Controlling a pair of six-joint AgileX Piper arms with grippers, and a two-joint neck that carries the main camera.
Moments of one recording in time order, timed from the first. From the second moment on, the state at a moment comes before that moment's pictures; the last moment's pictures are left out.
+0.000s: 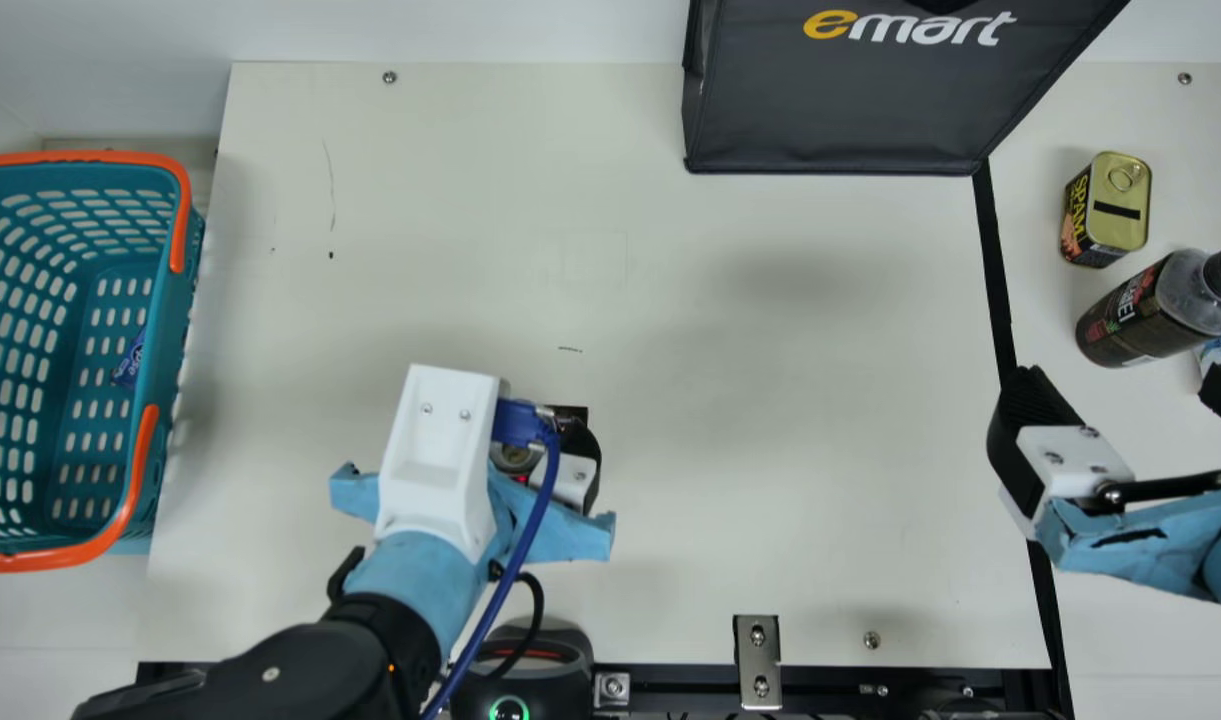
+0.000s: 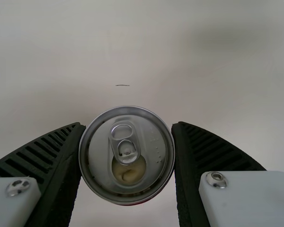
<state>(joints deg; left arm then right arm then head) -78.5 74.6 -57.7 38.9 60.3 -82.7 0.7 42.6 -69.7 -0.8 69.5 0.0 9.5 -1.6</state>
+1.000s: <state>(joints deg) -83.9 70.7 -52.7 43.5 60.9 -85.1 0.7 42.6 -69.7 -0.8 69.5 0.0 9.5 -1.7</state>
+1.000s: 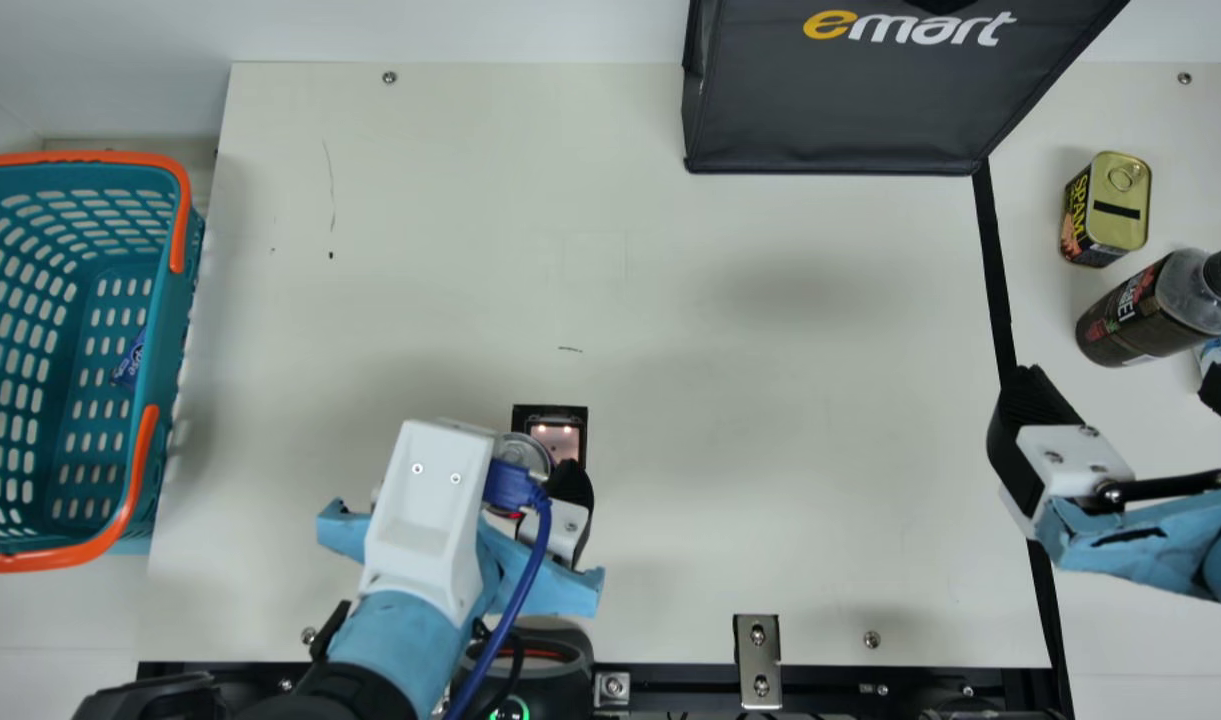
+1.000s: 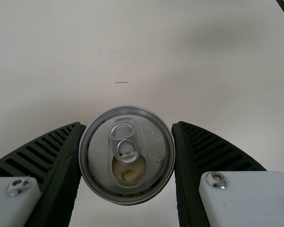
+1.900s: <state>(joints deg) -68.2 65.5 -42.5 38.3 35.6 -60.8 0.7 42.6 -69.7 -0.8 69.5 0.0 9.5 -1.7</state>
